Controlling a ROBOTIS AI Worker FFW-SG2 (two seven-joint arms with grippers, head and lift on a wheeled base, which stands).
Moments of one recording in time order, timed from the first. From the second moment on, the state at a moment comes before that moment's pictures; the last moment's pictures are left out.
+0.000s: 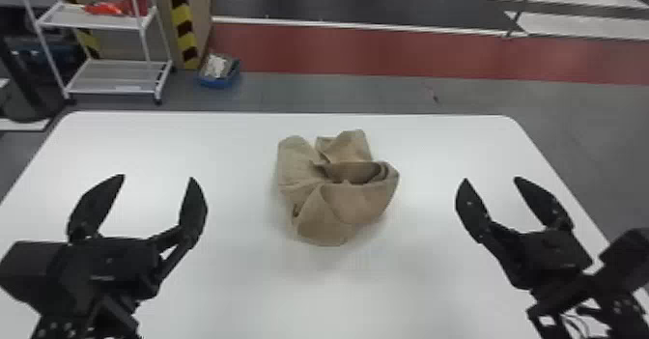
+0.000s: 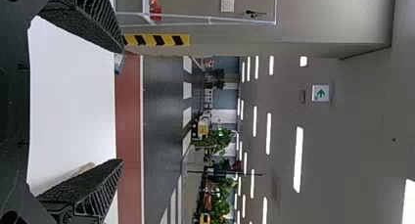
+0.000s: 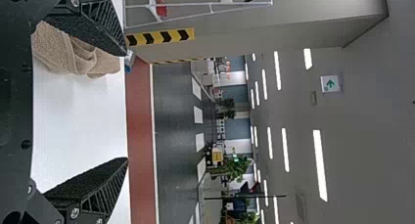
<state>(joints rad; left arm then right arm) 0.53 0.21 -0.13 -2.16 0.10 -0.03 0.16 0.55 -0.19 -0.16 -2.15 -0.32 0.02 0.14</state>
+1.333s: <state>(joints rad) 0.53 0.21 -0.13 -2.16 0.08 -0.03 0.16 0.54 -0.20 -0.16 -2.14 -0.32 0.02 0.14</state>
